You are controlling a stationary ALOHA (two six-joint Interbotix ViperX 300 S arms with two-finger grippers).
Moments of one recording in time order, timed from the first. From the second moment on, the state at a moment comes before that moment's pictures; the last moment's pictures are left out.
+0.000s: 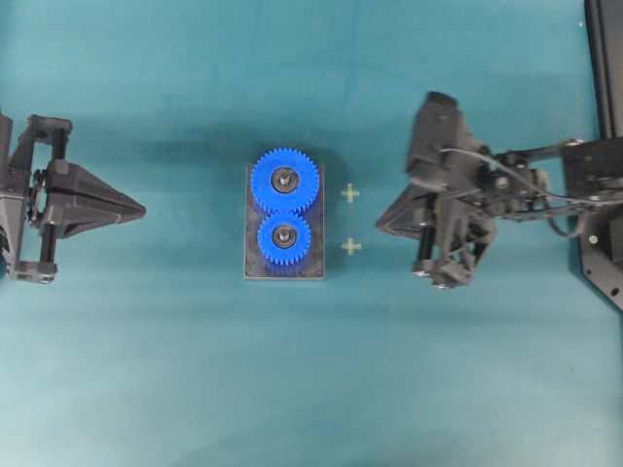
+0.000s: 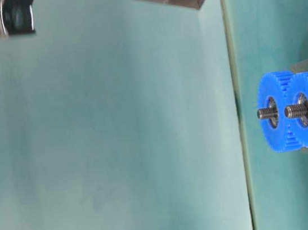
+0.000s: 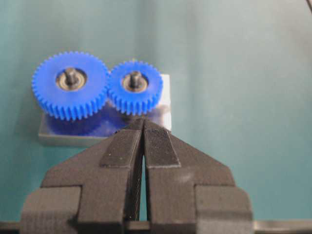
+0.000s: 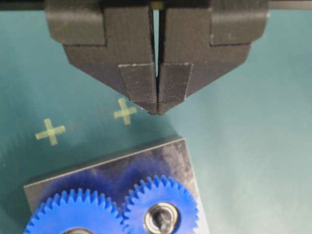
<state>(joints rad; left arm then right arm) -0.02 -0.76 1.13 0.01 -0.05 -0.06 0.03 -0.35 0.78 0.01 0.38 0.35</state>
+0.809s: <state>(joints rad) -0.04 -0.77 1.16 0.01 -0.07 -0.11 0.00 -0.43 0.91 -0.03 0.14 0.30</state>
